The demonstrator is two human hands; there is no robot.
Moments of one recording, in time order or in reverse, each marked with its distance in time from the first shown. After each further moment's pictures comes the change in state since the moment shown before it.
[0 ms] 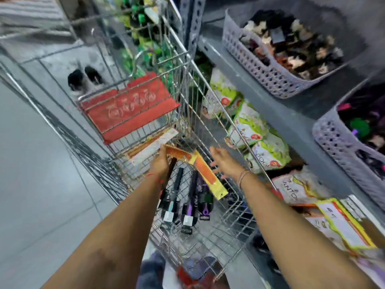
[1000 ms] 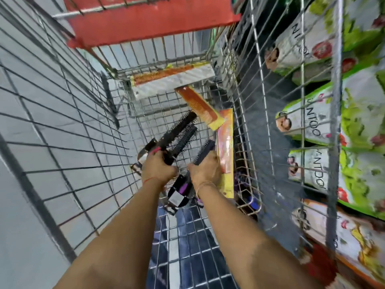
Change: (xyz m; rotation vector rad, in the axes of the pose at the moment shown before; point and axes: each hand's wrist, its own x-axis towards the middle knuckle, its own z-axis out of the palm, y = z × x) left_hand 0.055 -0.157 0.030 0.655 0.327 -0.261; right_hand 0.098 0.097 0.125 -0.488 0.134 0.153
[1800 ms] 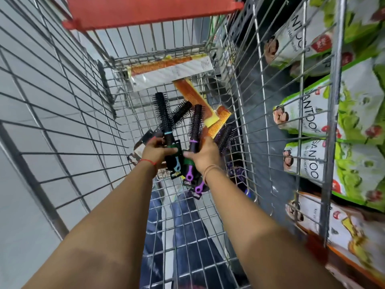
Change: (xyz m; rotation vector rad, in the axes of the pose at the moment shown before) left_hand 0.005 0.010 -0.014 -0.890 -0.338 -0.253; right_hand 0.015 -0.003 -0.017 0.065 -0.180 -0.095
